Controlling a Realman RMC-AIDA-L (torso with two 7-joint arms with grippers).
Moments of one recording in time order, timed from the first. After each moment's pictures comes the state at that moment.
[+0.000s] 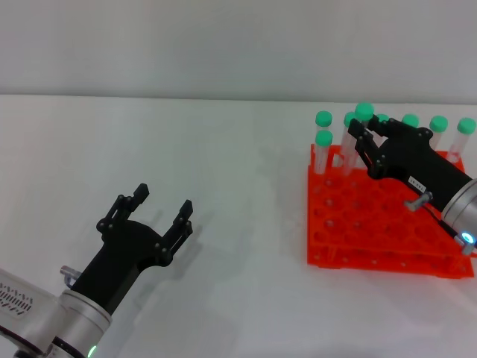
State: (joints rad) left arm -0.27 -2.09 2.63 0.33 -0.84 1.24 -0.08; right arm 0.74 2.03 -0.41 0.16 1.76 1.23 -2.74
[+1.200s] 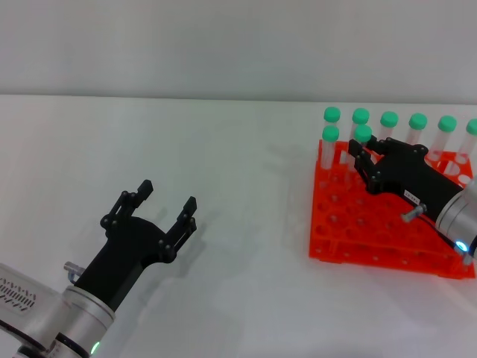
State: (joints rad) left arm -0.28 -2.09 2.63 0.34 -0.83 1.24 -0.08; right arm 0.75 2.03 -0.41 0.18 1.76 1.11 -2.79
